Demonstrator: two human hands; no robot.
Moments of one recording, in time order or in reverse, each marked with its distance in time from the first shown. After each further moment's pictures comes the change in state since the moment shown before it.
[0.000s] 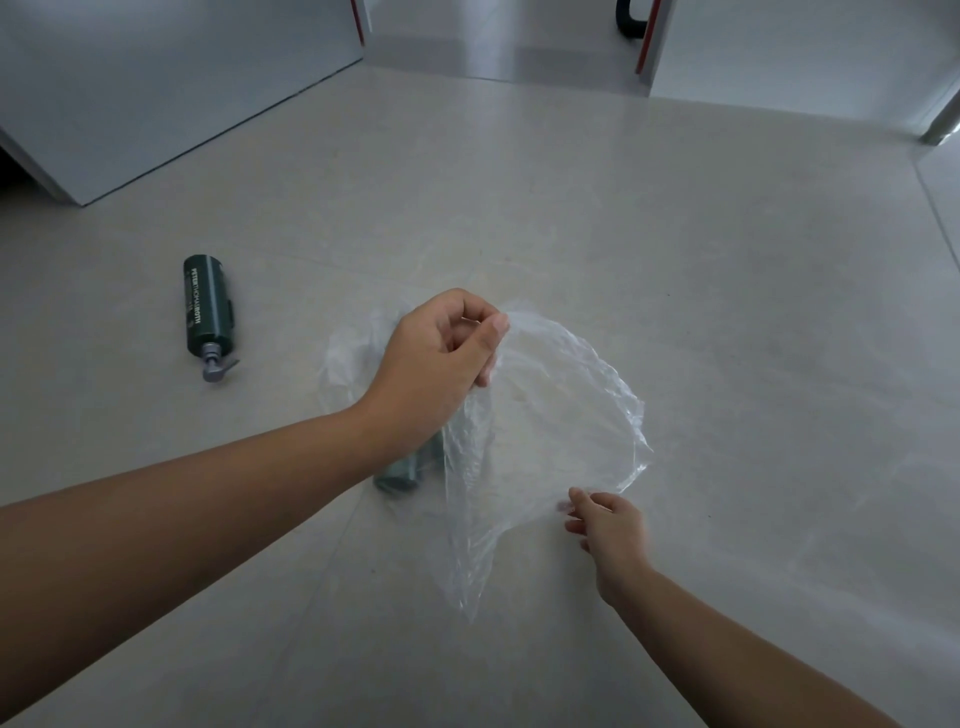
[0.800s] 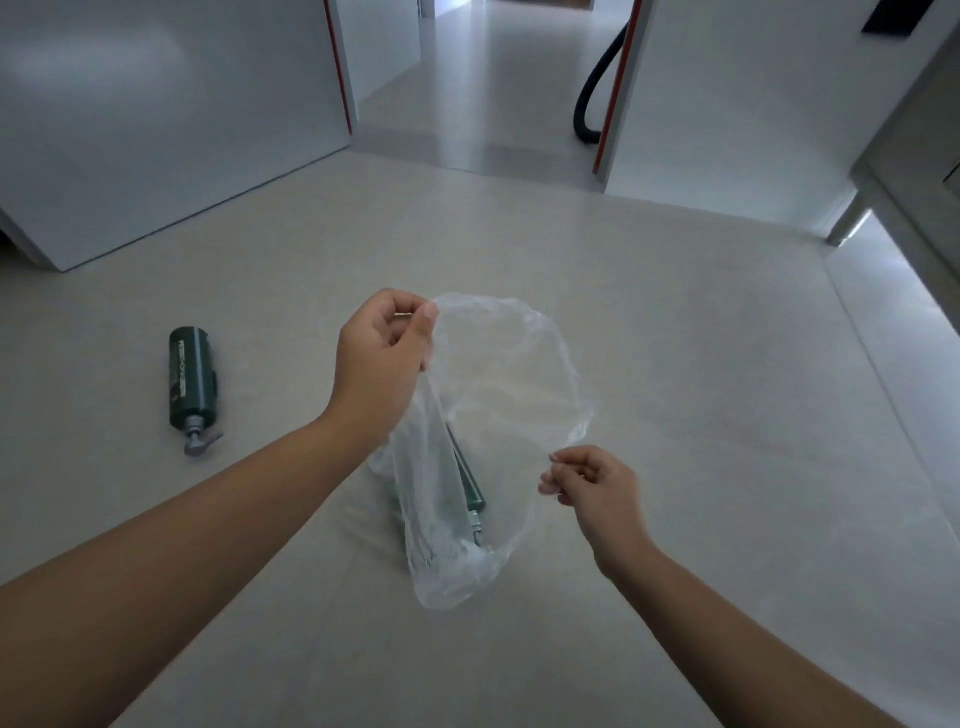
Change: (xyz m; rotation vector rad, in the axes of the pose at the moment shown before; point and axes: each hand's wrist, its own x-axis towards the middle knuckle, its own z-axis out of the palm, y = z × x) left_hand 0.047 0.032 -0.040 -0.051 0.265 0.179; right_hand -0.036 -0.123 0.011 -0.059 -0.070 -0.465
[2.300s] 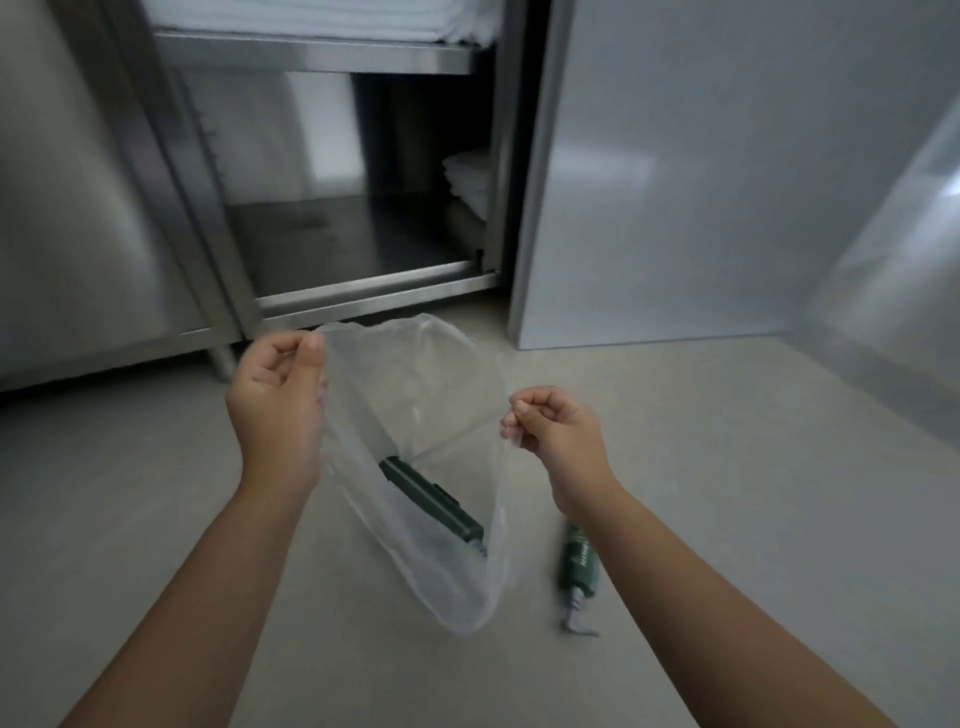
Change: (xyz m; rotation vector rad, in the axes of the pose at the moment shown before) left_hand 0.036 0.080 -0.519 0.075 1.233 0.133; right_hand -0.053 -0.268 0.544 0.154 -1.025 -0.181
